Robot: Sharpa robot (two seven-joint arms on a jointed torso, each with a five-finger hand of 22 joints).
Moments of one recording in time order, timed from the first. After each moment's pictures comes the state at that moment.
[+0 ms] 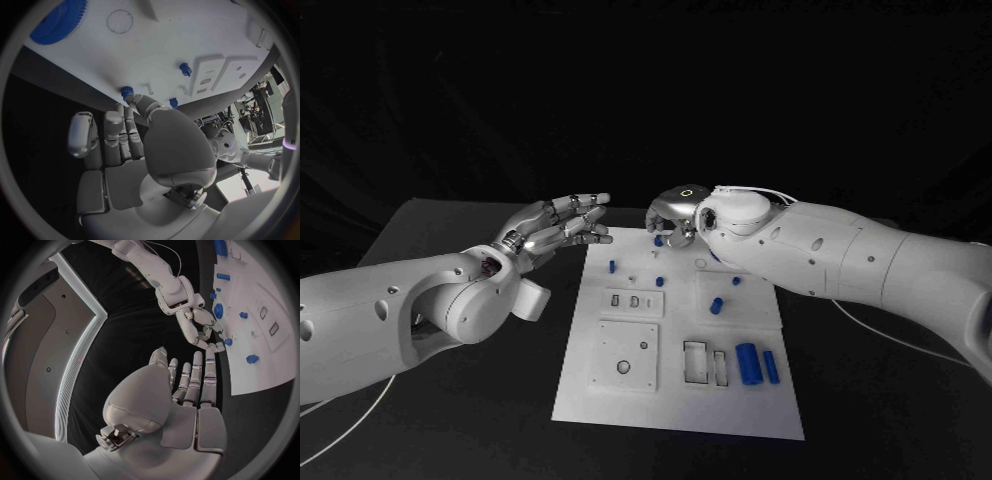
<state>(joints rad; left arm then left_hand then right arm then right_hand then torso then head) 1.34 -0.98 -0.22 1.65 -0.12 -0.22 0.44 1.54 0.26 -0.26 0.29 0.44 0.52 0.07 0.28 0.06 0.12 0.13 0.86 0.20 0.42 0.14 0.75 0.42 0.17 0.57 0.25 0.42 0.21 1.38 -0.30 -0.20 0.96 -1.67 -0.16 -0.02 1.32 -0.07 0.39 -0.04 0.51 0.85 0.04 0.14 0.61 0.82 0.04 0.34 0.42 1.22 -0.03 1.22 0.90 0.07 1.27 0.10 1.33 1.31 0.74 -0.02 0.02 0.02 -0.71</state>
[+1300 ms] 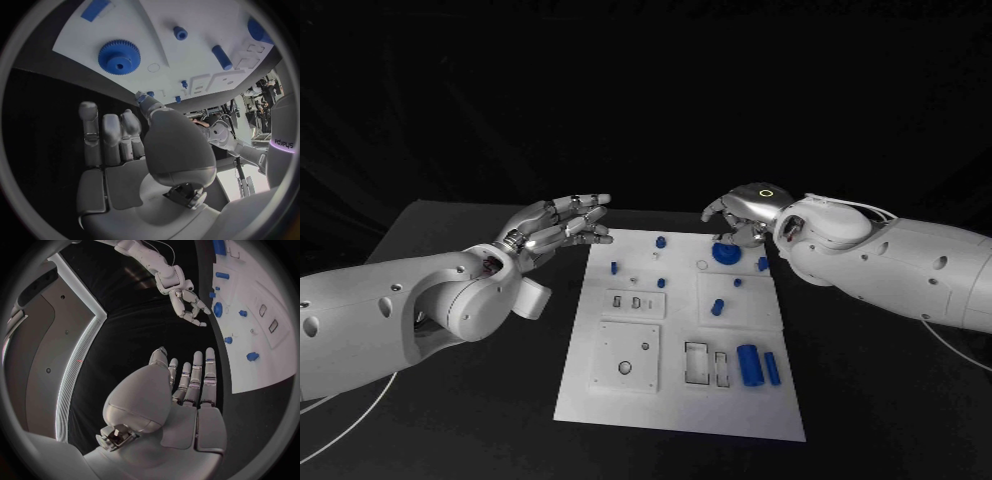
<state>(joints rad) 1.34 -0.99 -0.22 1.64 -0.12 -0.22 0.43 1.54 0.26 -0.26 0.29 0.44 0.52 0.07 0.28 0.06 0.12 0.13 0.86 0.20 0.42 0.14 0.75 0.42 0.17 0.57 0.25 0.42 0.21 1.38 -0.65 -0.20 1.22 -1.65 -0.34 -0.02 1.29 -0.05 0.26 0.06 0.20 0.83 0.05 0.08 0.43 1.32 0.02 1.34 1.26 1.32 -0.02 1.43 1.24 0.12 1.10 0.16 1.09 1.26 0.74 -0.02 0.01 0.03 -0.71</state>
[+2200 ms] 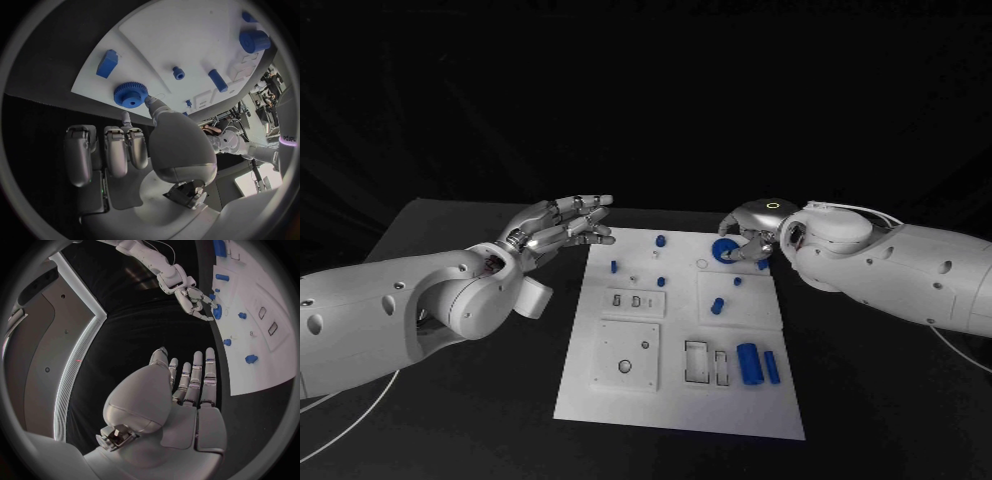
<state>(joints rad) 1.34 -0.98 -0.22 1.63 -0.12 -0.20 0.42 1.55 0.26 -0.25 0.28 0.45 0.52 0.07 0.29 0.06 0.12 0.13 0.86 0.20 0.42 0.14 0.75 0.42 0.17 0.57 0.25 0.42 0.21 1.36 -0.67 -0.21 1.22 -1.64 -0.17 -0.11 1.17 -0.04 0.17 0.14 0.33 0.75 0.10 0.08 0.55 1.47 0.01 1.57 1.31 1.47 -0.03 1.57 1.31 0.03 1.46 0.08 1.50 1.31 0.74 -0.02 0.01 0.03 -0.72</state>
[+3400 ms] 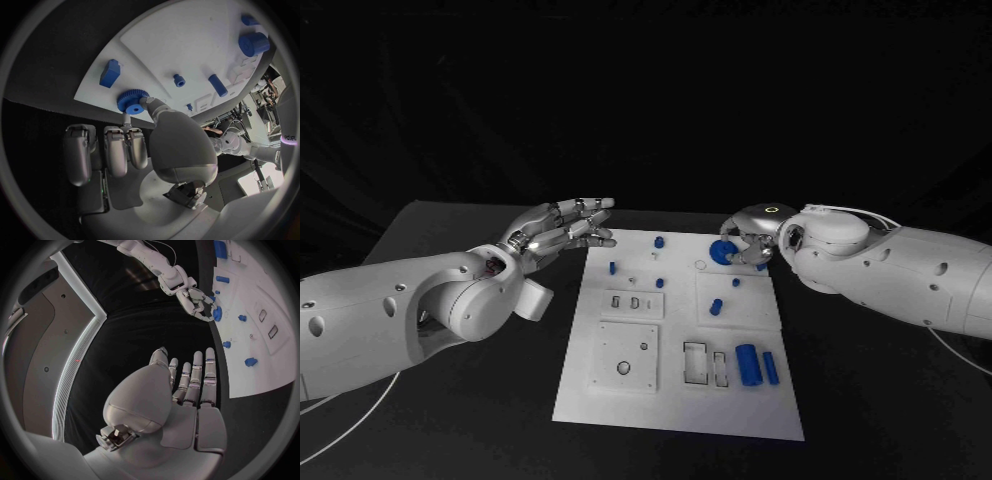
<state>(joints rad) 1.34 -0.97 -0.22 1.62 -0.12 -0.19 0.42 1.55 0.26 -0.25 0.28 0.45 0.52 0.07 0.29 0.06 0.12 0.13 0.86 0.20 0.42 0.14 0.75 0.42 0.17 0.57 0.25 0.42 0.21 1.36 -0.66 -0.21 1.21 -1.64 -0.14 -0.12 1.19 -0.04 0.27 0.07 0.55 0.72 0.08 0.21 0.85 1.47 0.01 1.57 1.31 1.46 -0.03 1.57 1.31 0.03 1.46 0.08 1.48 1.31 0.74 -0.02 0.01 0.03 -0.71</state>
